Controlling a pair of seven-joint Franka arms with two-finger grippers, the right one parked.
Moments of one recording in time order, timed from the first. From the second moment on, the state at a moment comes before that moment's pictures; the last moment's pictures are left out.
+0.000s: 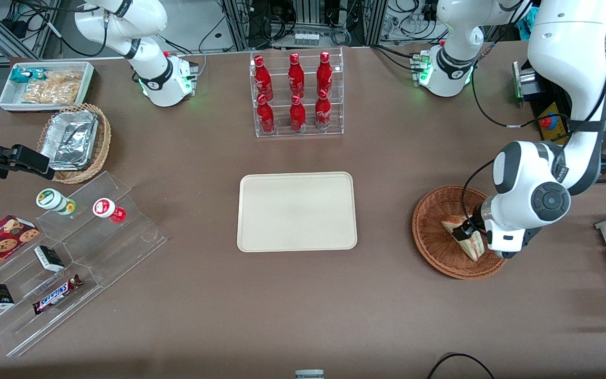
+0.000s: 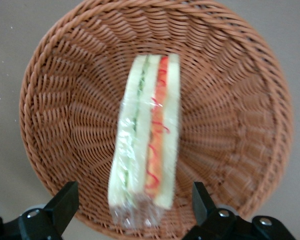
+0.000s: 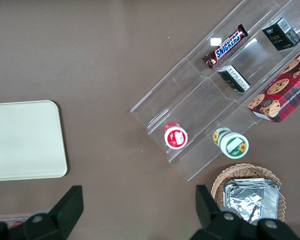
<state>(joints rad) 0.02 0.41 -0.13 -1.89 0.05 2.12 -0.84</state>
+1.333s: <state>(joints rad) -0.06 0.42 -0.18 -1.78 0.06 2.09 -0.95</state>
